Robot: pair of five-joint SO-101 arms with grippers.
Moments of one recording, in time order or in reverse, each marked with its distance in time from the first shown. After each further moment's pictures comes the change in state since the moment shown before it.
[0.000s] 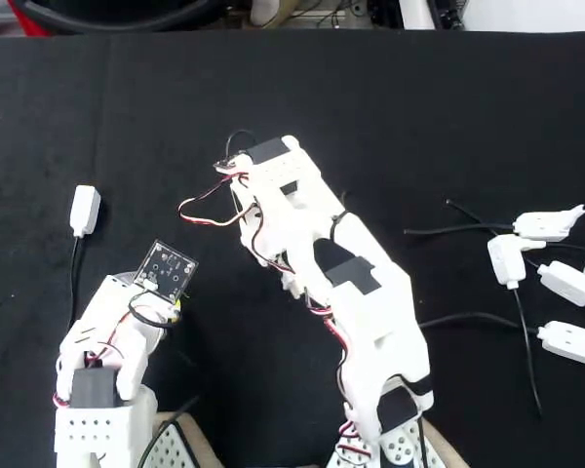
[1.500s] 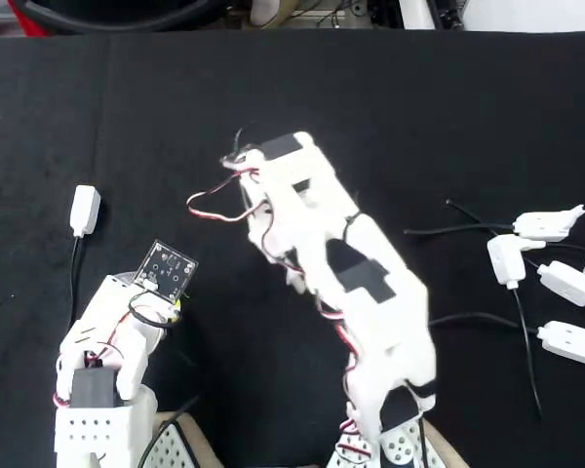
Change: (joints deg) left arm 0.0 0.0 0.0 0.0 0.0; right arm 2.1 -5.7 4.4 -0.7 2.0
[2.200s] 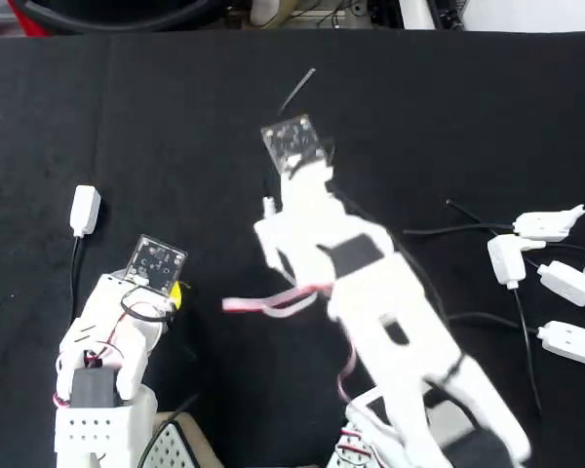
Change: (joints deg) left arm 0.0 0.0 0.0 -2.3 6.7; right arm -1.9 -63.0 56.2 -46.7 -12.9
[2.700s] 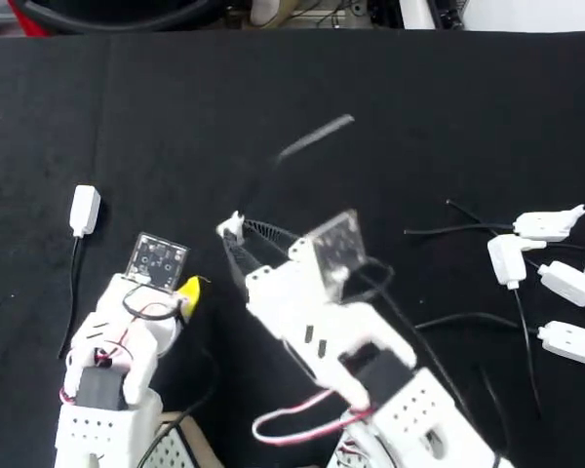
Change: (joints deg) left arm 6.9 0.0 -0.2 -1.7 10.7; right arm -11.5 -47.1 38.1 -30.3 -8.5
